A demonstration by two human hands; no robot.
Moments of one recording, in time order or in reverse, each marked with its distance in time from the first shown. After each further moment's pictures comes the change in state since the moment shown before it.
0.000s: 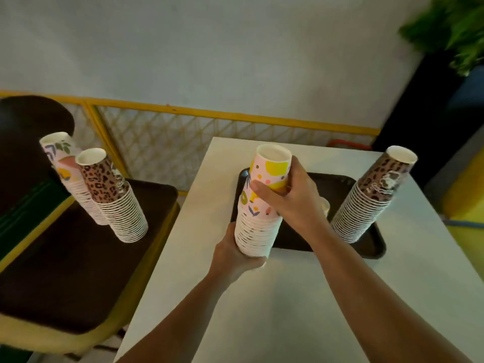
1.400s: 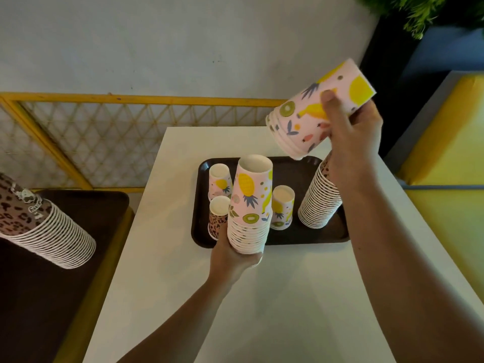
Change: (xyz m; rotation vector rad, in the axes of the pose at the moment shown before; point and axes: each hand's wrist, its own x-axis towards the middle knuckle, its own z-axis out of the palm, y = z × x) left_hand 0.031 0.000 0.072 -0.075 -0.047 -0.048; right_hand 0.069 0.034 -0.108 0.332 0.615 -0.023
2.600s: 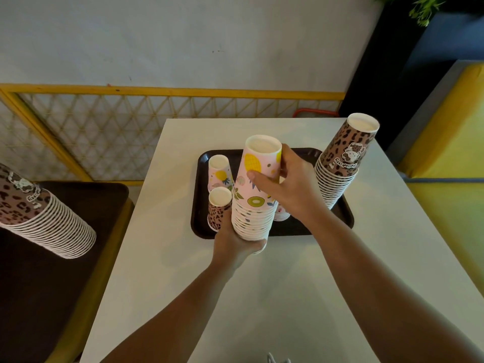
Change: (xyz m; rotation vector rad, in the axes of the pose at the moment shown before) left_hand 0.002 0.016 0.005 -0.004 0.017 0.028; right_hand -0.069 0.039 0.005 -0.435 -0.545 -0.015
